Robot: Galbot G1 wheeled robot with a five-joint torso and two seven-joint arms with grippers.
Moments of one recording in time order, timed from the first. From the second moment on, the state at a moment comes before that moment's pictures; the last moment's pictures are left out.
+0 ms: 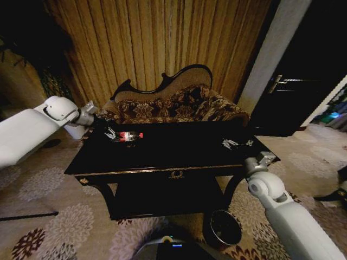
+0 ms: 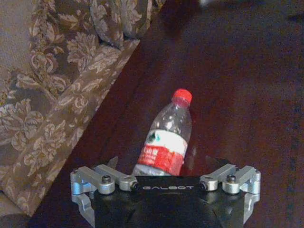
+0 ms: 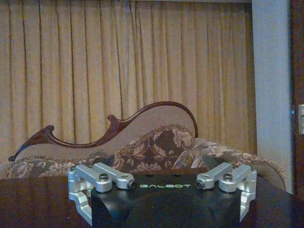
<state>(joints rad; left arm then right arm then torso) -0.32 -0.48 0.78 -1.36 -0.56 0.44 0.93 -1.28 0.90 0.62 2.06 0.72 -0.17 0.26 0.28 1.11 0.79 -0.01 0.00</state>
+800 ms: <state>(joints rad) -0.23 -0.47 0.71 -1.31 -0.57 0.37 0.96 -1.30 0.89 0.63 2.06 0.72 -0.17 0.26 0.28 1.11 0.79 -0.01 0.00</state>
